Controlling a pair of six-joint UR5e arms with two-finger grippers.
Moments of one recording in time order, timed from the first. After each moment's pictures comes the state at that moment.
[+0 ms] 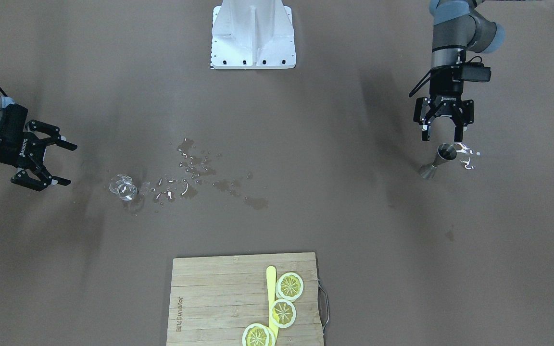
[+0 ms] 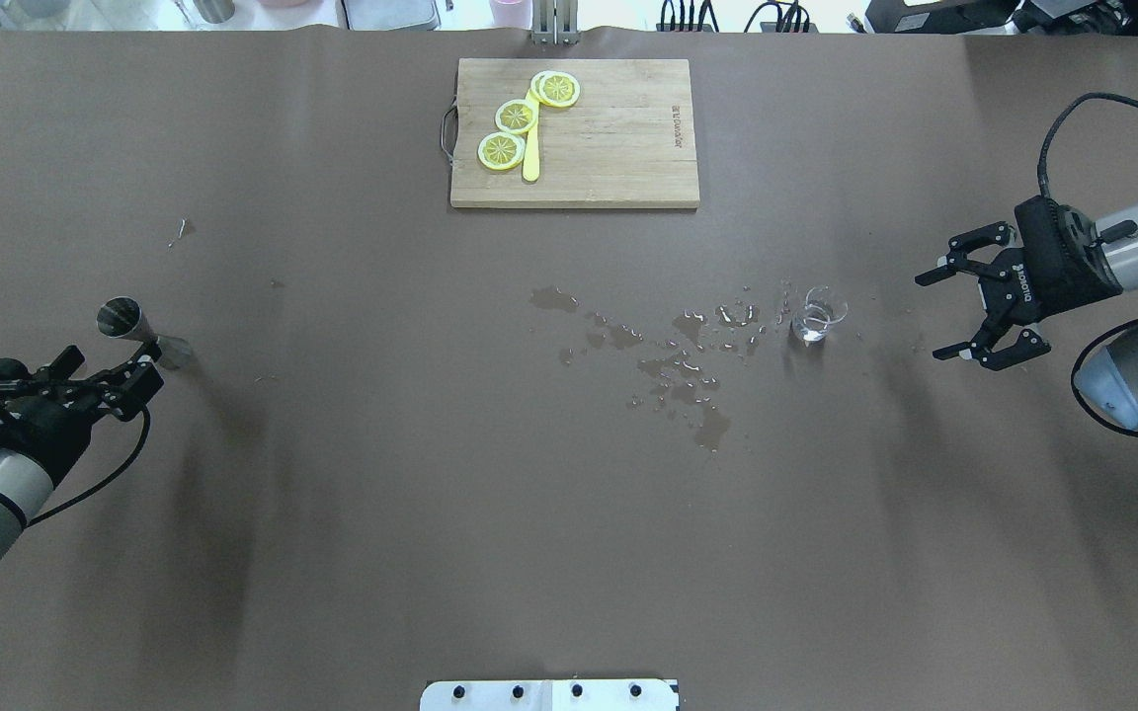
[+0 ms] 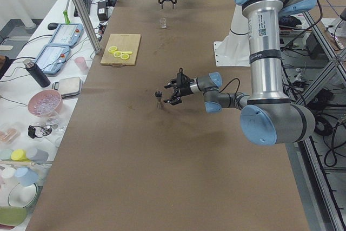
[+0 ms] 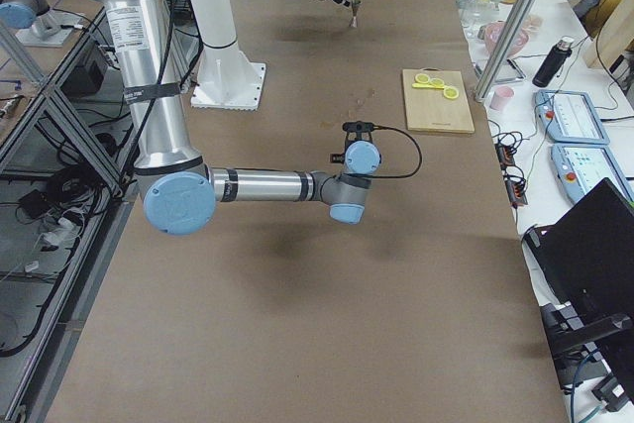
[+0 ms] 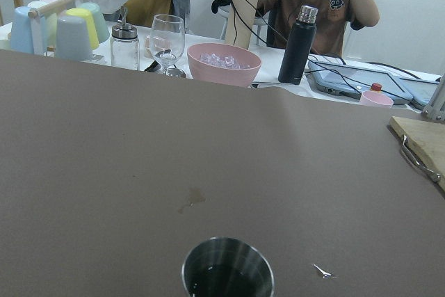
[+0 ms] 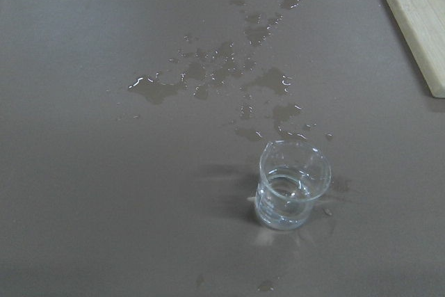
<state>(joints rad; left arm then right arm) -0.30 -1.36 -1.79 -2.66 -0.76 -1.34 1.02 -1.36 1.26 -0.17 2.58 -0.26</state>
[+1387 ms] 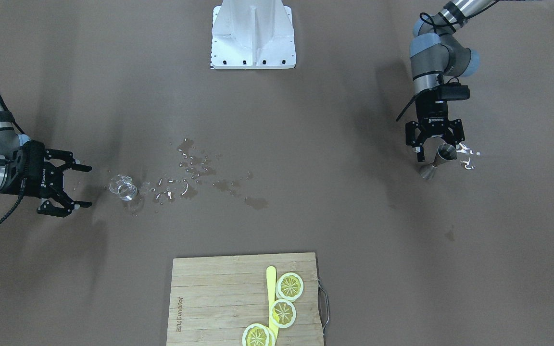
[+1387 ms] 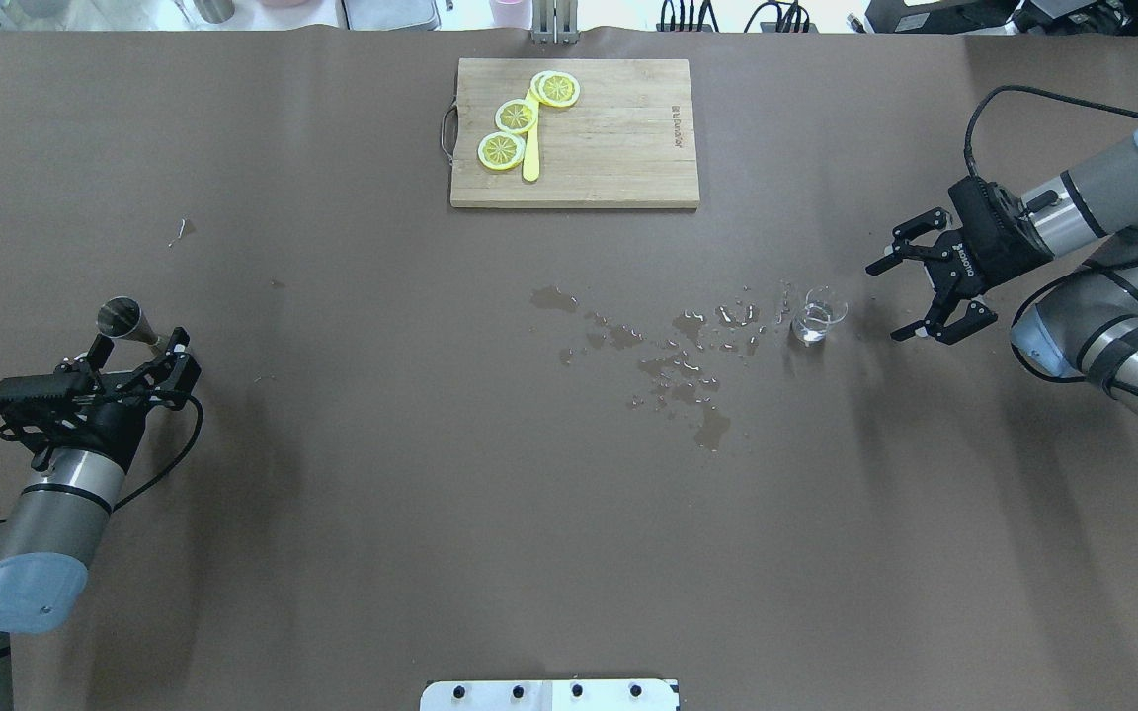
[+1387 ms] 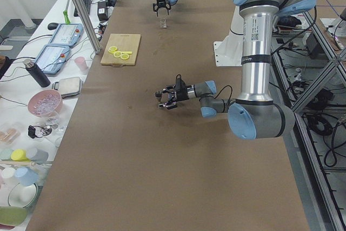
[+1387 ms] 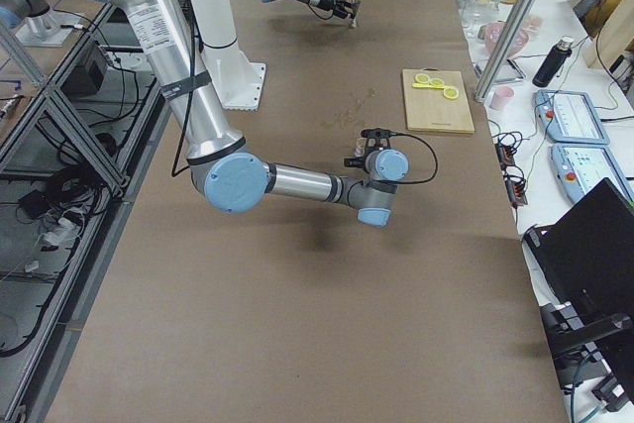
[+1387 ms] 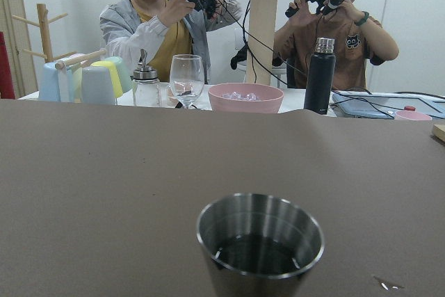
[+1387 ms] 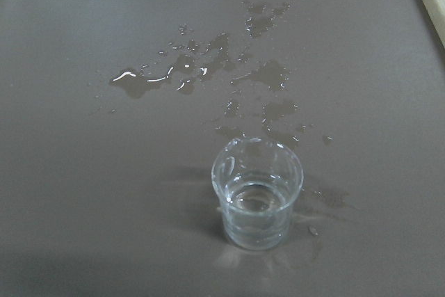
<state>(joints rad) -0.28 -1.53 -1.55 -2.67 -0.55 -1.34 1.01 -1.14 0.92 -0.05 2.70 -0.30</state>
